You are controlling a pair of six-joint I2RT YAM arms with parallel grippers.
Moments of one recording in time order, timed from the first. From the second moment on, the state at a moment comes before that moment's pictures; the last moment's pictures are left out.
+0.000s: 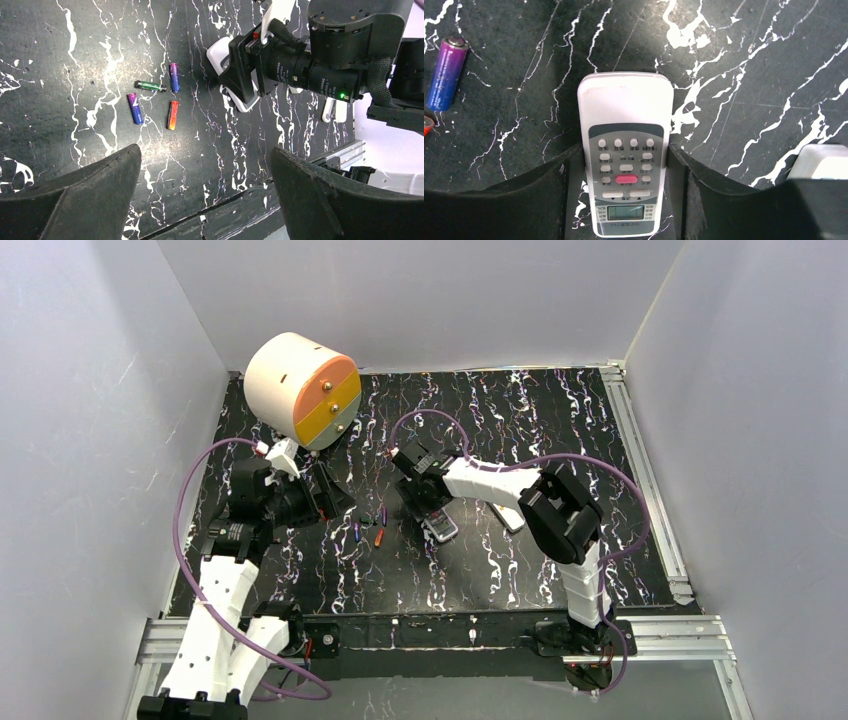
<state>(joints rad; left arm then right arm) -0.09 0.77 0.82 -0.72 0.43 -0.45 0.91 2.04 1.48 -0.62 0.16 0.23</state>
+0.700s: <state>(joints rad) -0.09 0.76 0.79 -0.55 0.57 -0.59 0.76 1.62 1.27 -0.27 -0.05 0.52</state>
